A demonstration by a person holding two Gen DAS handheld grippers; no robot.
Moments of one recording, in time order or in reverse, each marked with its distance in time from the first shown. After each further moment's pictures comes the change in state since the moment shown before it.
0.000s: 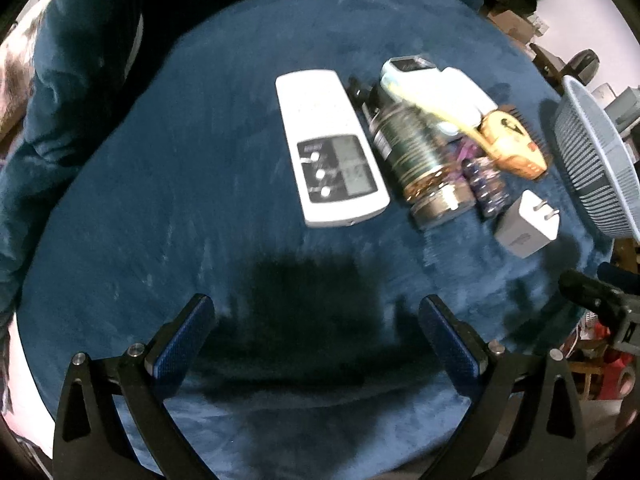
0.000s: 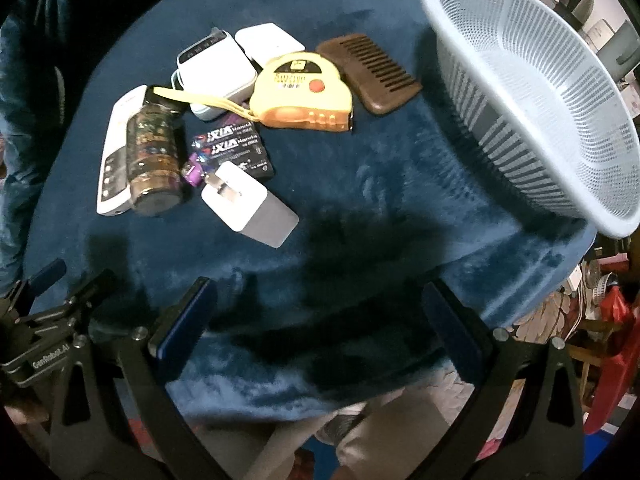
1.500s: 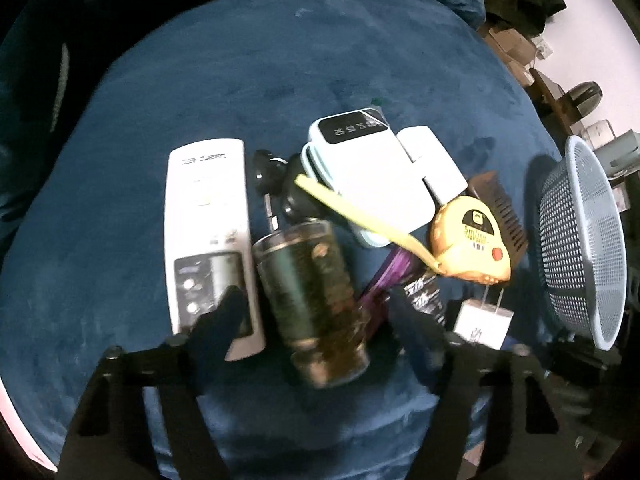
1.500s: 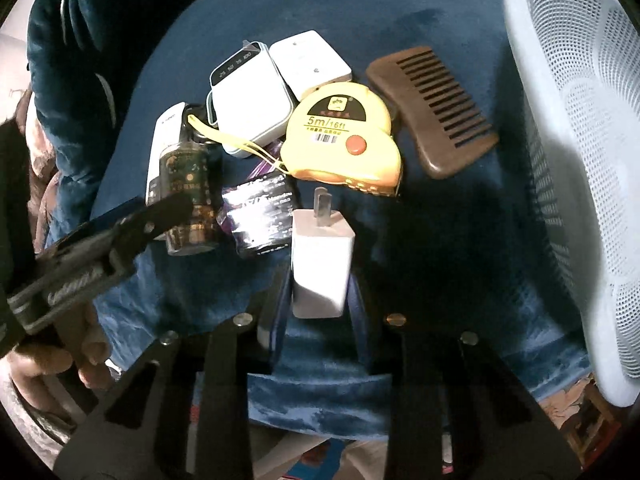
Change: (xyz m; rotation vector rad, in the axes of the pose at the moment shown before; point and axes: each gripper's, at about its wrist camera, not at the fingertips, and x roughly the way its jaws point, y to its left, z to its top) left arm 0.035 -0.050 0.096 -0.079 0.071 -0.092; right arm 0.032 -0.024 0.056 -0.080 0.108 0.295
